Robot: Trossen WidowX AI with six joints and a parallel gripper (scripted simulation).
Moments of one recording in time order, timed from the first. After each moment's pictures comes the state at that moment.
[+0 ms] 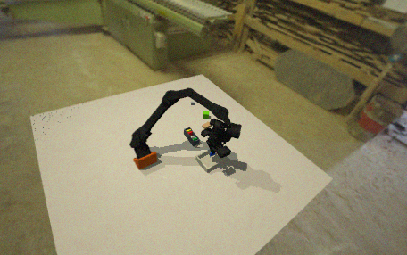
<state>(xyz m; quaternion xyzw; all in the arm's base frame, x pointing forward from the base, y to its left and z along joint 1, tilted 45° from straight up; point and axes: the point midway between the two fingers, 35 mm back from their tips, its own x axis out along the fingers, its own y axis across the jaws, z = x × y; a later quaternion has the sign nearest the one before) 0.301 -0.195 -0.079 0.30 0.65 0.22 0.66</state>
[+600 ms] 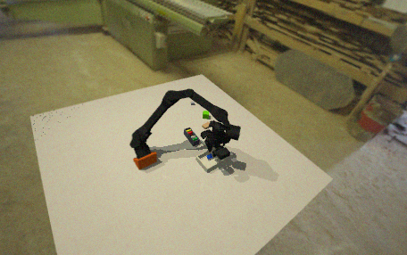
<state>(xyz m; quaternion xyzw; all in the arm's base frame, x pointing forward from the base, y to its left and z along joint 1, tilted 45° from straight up) 0.301 -0.185 -0.088 0.30 0.65 0.22 0.66</state>
